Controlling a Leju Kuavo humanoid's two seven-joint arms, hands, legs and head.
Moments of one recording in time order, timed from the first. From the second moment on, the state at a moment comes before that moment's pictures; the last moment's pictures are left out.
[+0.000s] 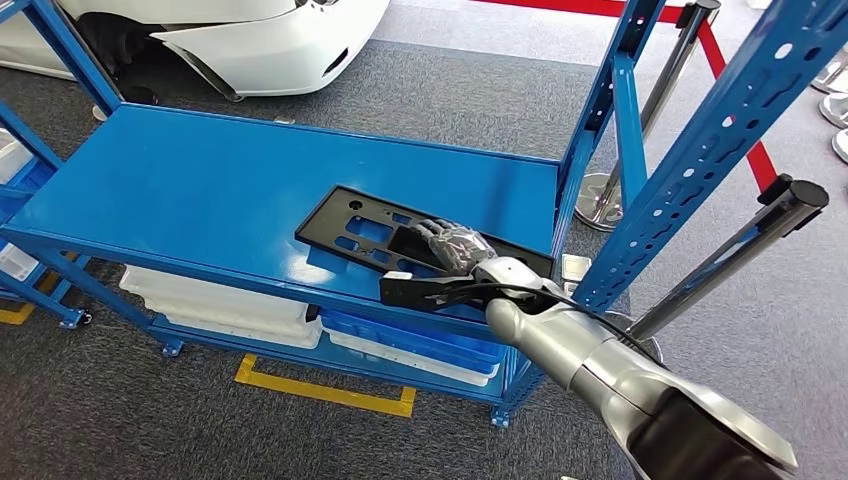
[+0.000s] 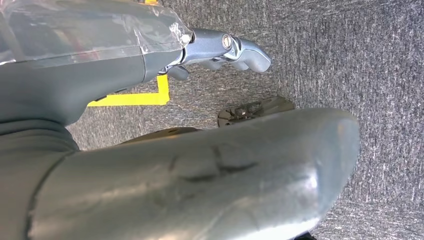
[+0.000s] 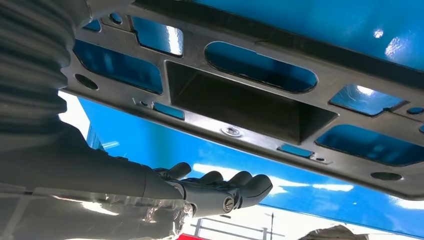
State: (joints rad) left arm -0.12 -0.01 -1.15 -0.18 1.07 0.25 -0.18; right arm -0.86 -0.04 1.02 -0.69 0.75 0.07 0.10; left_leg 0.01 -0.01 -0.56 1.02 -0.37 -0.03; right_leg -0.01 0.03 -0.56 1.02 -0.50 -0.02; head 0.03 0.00
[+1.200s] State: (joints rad) left arm -0.12 -0.01 -1.15 -0.18 1.07 0.25 -0.19; right arm -0.82 -0.06 1.08 -0.59 0.86 0.14 0.16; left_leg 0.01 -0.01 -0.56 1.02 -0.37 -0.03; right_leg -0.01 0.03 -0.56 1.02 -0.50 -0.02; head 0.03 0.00
